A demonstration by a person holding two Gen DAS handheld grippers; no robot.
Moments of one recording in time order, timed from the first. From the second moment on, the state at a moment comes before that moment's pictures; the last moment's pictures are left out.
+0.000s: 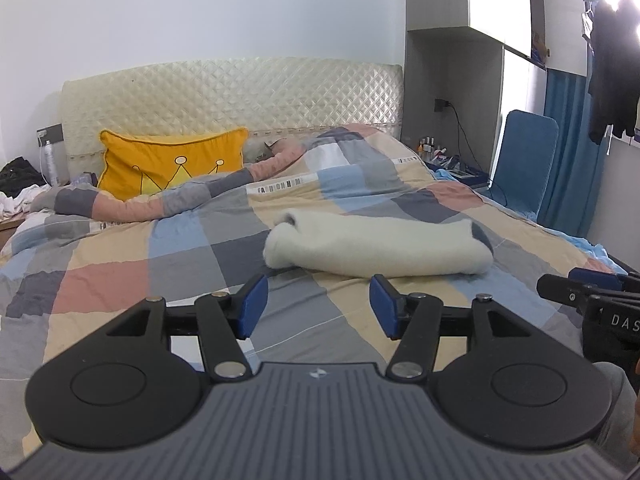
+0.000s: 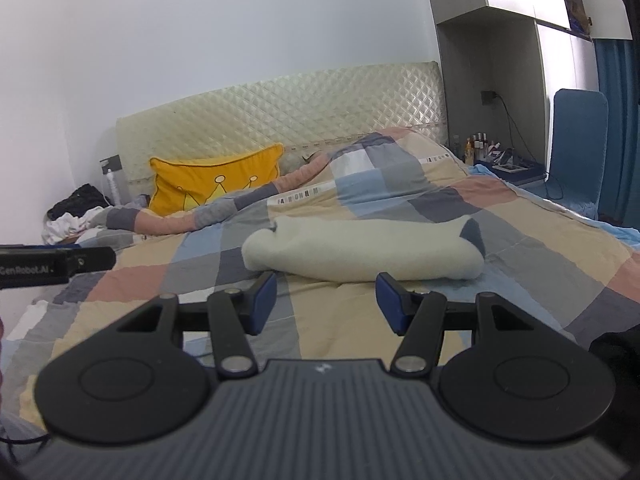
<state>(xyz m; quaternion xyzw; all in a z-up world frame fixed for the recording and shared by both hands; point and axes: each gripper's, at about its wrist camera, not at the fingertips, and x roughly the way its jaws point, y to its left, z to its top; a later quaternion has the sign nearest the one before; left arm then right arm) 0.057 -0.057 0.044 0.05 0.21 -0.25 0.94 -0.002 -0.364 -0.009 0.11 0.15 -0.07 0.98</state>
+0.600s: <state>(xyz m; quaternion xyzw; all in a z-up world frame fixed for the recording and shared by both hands) 0.059 -0.059 0.043 0.04 0.21 -0.25 0.94 -0.003 -0.371 -0.006 0.11 0.15 -0.08 0.98</state>
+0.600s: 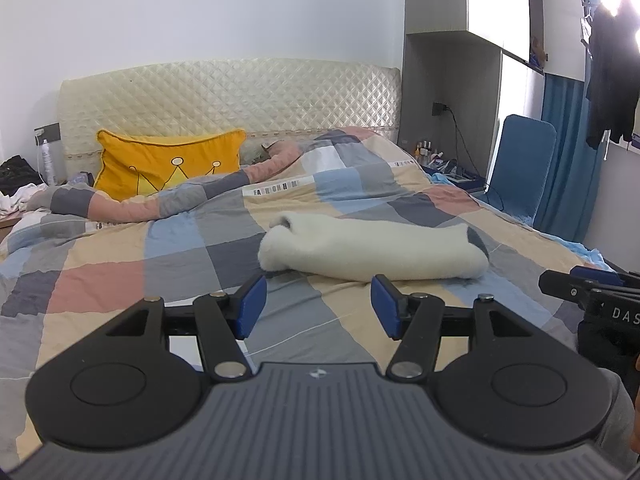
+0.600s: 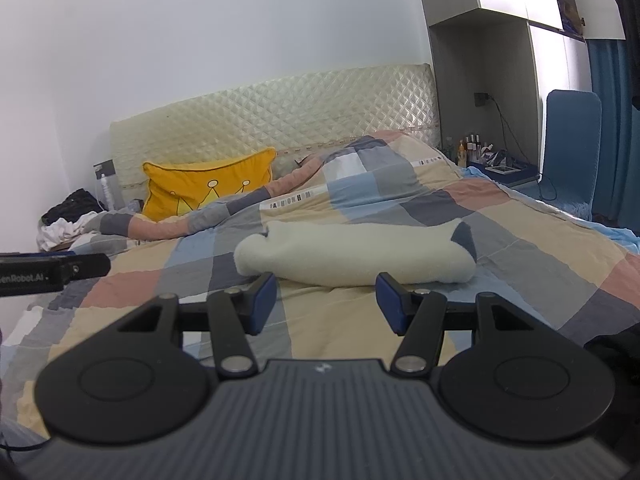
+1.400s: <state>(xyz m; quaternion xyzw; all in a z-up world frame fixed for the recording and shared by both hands) 0.054 -0.052 0.043 0.02 0.21 -0.23 0.95 -0.003 -0.377 -0.003 0.11 0.14 -0.10 0.98</state>
